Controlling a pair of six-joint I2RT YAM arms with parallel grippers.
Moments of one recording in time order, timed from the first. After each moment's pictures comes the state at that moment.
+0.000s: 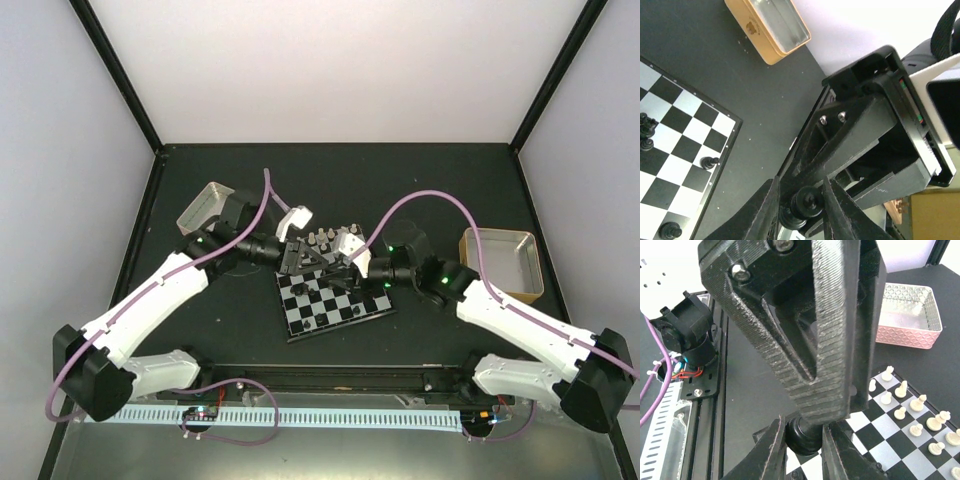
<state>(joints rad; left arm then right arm) -0.57 1.17 1.01 -0.49 0.87 -0.42 0.85 1.10 0.84 -0.21 -0.50 -0.18</state>
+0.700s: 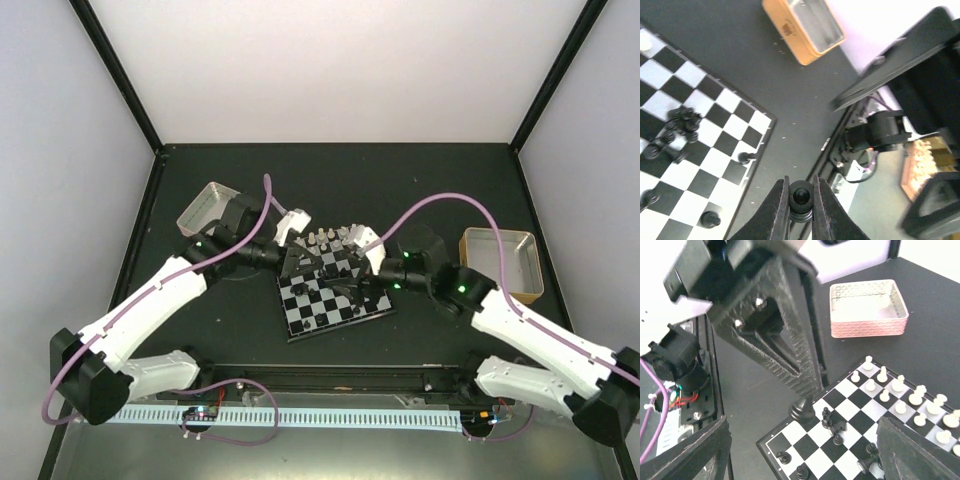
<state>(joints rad) -0.58 1.16 1.01 -0.56 0.77 -0.34 0.85 1.03 0.84 -0.26 -0.40 -0.03</state>
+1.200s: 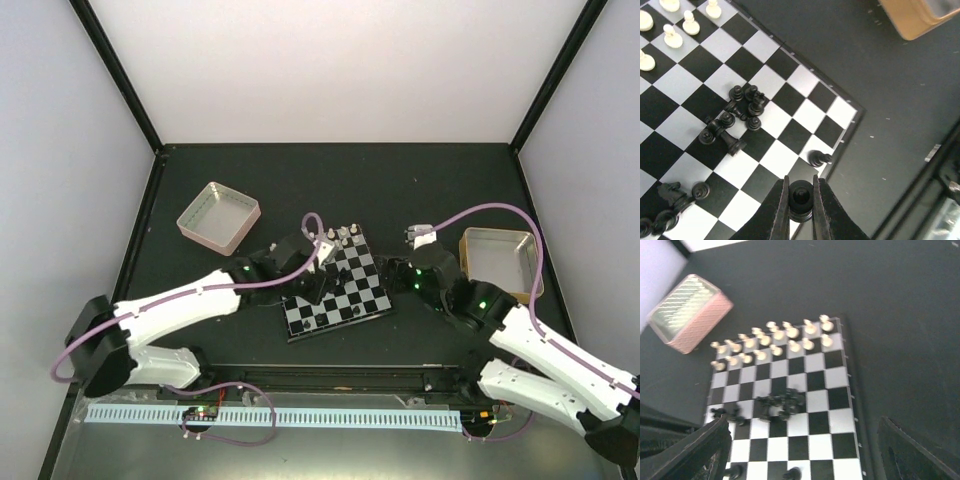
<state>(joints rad) -0.90 1.23 0.86 -0.40 0.14 -0.44 0.85 0.82 0.76 -0.52 0.25 0.57</state>
